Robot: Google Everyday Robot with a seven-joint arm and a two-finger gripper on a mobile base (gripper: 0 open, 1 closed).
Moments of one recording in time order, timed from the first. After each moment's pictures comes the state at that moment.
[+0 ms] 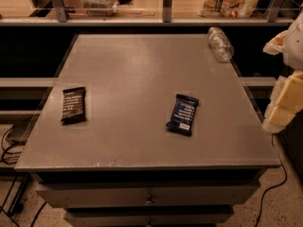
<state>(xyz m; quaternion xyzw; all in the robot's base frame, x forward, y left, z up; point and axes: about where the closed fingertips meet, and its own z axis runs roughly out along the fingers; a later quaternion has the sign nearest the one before) 0.438 -0.217 0.976 -0.60 0.78 -0.03 0.16</state>
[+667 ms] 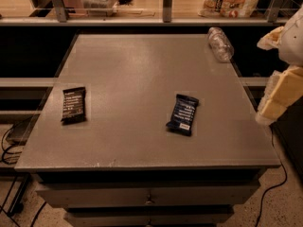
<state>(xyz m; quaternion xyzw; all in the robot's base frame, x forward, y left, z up) 0.455 -0.211 0.976 -0.61 0.77 -0.01 0.20</state>
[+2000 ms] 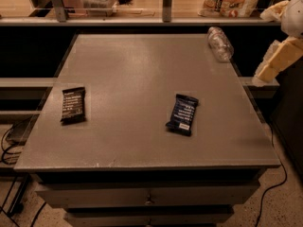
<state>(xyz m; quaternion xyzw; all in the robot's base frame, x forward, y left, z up) 0.552 -0.237 0.992 -0.60 0.74 -0.02 0.30</state>
